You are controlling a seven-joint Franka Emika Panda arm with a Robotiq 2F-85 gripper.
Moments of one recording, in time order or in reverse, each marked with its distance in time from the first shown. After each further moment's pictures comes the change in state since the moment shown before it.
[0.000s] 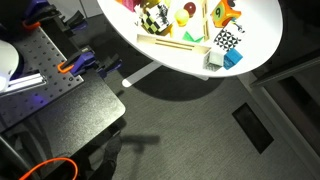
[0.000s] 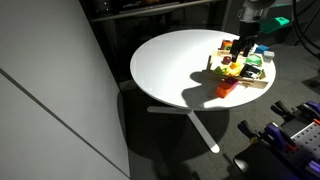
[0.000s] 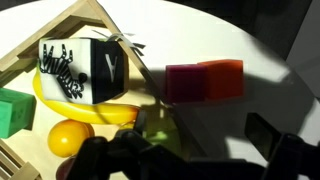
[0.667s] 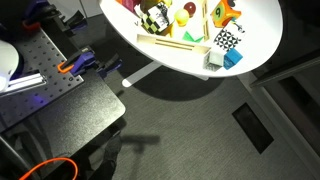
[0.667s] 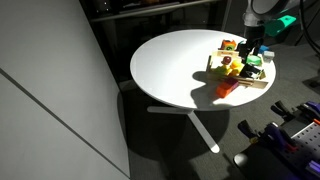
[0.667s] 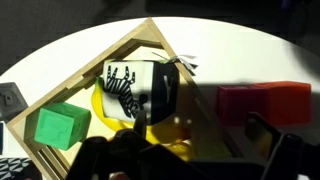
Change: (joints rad) arm -0.001 0.030 -0.056 -0.001 -0.240 0.000 0.124
